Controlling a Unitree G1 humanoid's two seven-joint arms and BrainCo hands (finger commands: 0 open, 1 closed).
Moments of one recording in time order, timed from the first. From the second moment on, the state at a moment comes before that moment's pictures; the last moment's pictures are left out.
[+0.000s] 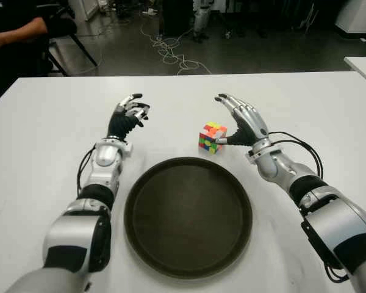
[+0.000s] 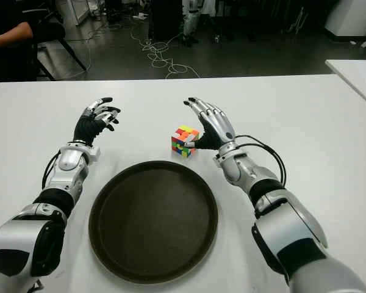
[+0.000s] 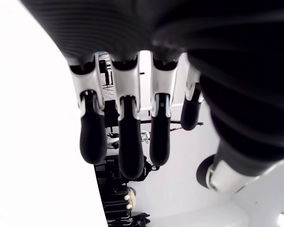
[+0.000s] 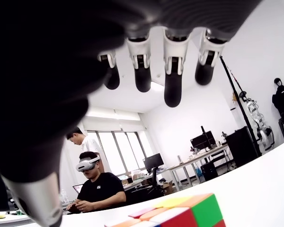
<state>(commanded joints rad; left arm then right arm) -0.75 0.10 0.13 1.19 0.01 -0.49 -0.07 -0.86 -0.21 0.49 1.31 -0.73 -0.64 -0.67</state>
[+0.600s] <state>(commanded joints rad) -0.75 0.10 0.13 1.19 0.01 -0.48 -0.07 -0.91 -0.21 0.52 1.32 -0.74 -0.61 -0.68</state>
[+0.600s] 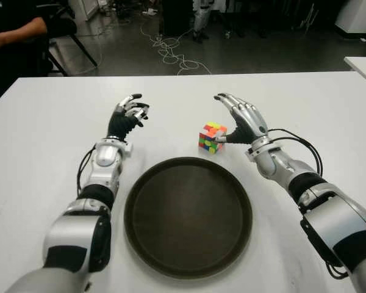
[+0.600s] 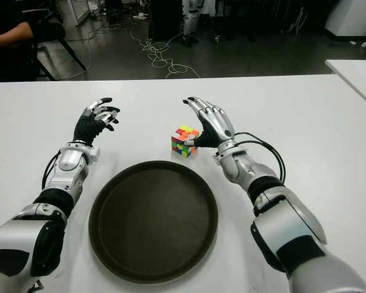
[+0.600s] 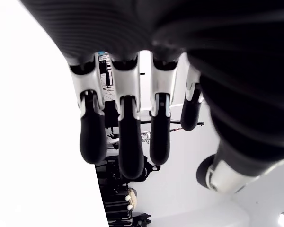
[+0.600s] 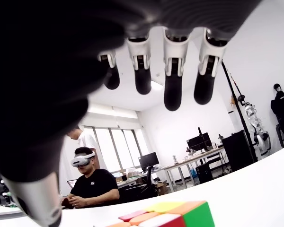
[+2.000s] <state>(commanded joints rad) -0.76 0.10 0.13 1.19 0.02 -0.48 -0.05 -1.02 -0.20 0.60 1.29 -0.76 -0.39 -0.22</state>
